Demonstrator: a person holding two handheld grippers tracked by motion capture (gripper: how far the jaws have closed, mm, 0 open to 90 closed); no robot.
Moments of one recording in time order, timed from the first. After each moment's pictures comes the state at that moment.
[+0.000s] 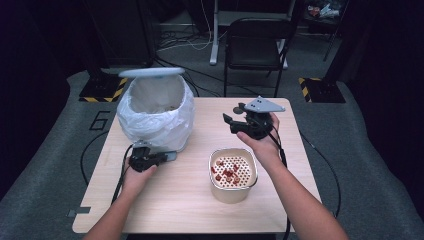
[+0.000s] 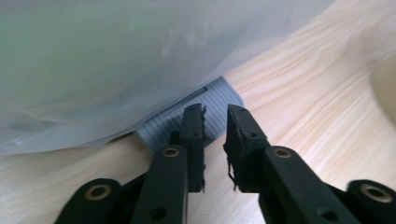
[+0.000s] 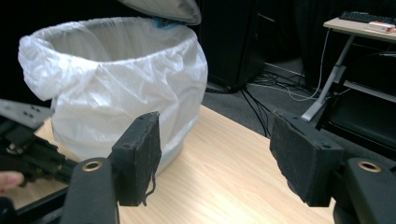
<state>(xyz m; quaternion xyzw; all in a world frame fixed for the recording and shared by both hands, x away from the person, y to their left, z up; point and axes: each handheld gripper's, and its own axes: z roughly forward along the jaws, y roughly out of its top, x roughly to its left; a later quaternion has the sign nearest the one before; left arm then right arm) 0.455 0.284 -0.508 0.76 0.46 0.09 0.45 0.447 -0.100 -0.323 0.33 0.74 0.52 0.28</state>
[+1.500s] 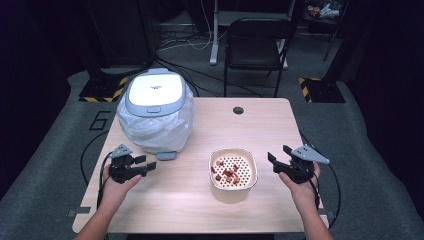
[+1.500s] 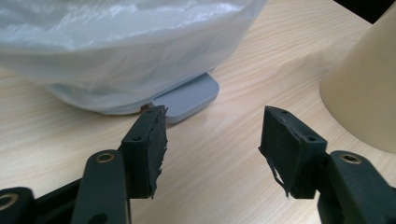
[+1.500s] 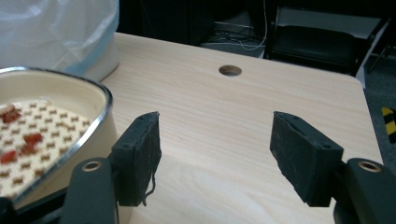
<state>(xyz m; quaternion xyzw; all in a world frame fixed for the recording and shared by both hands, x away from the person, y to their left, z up) 0.397 0.320 -0.471 0.75 0.45 0.13 0.46 0.379 -0.223 -0.434 0.45 0.70 0.47 0.29</state>
